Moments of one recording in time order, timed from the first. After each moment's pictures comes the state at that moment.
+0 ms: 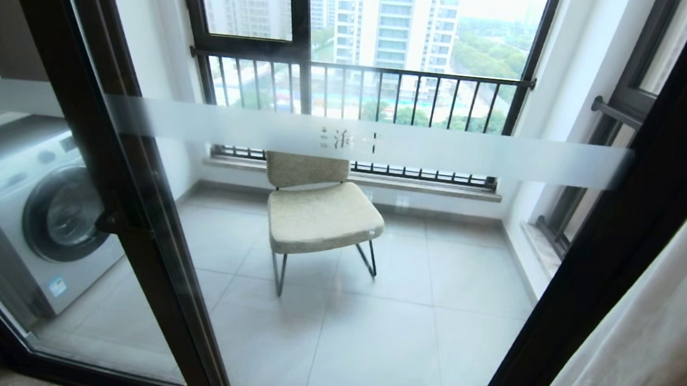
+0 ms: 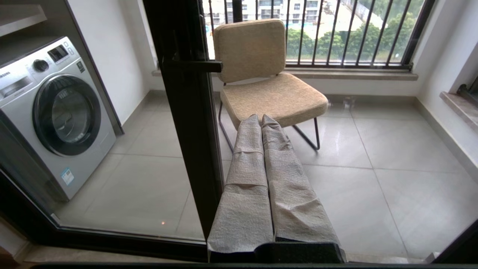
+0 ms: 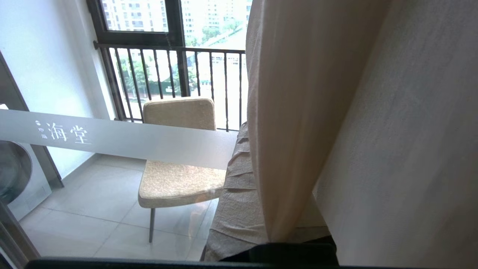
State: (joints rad) left arm 0.00 0.00 0.00 -0.04 0.02 0.02; right arm -0.01 1.04 -0.78 -0.50 0.11 0.02
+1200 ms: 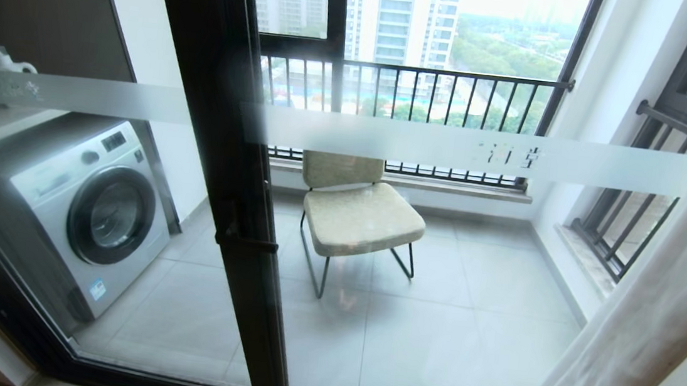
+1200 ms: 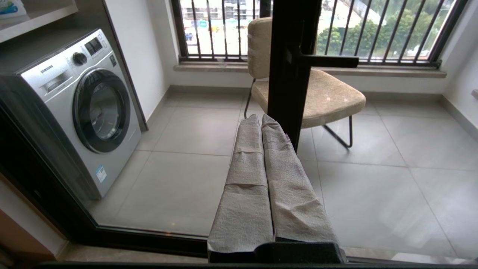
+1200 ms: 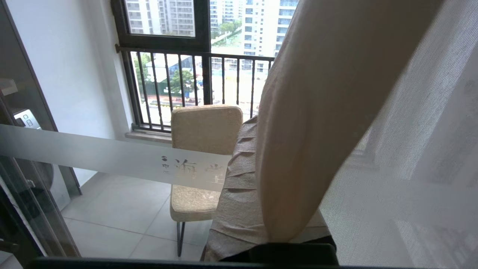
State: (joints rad) left arm 0.00 0.00 0.00 -0.04 0.02 0.02; right arm -0.01 1.12 -0.89 -0.50 0.11 0.02
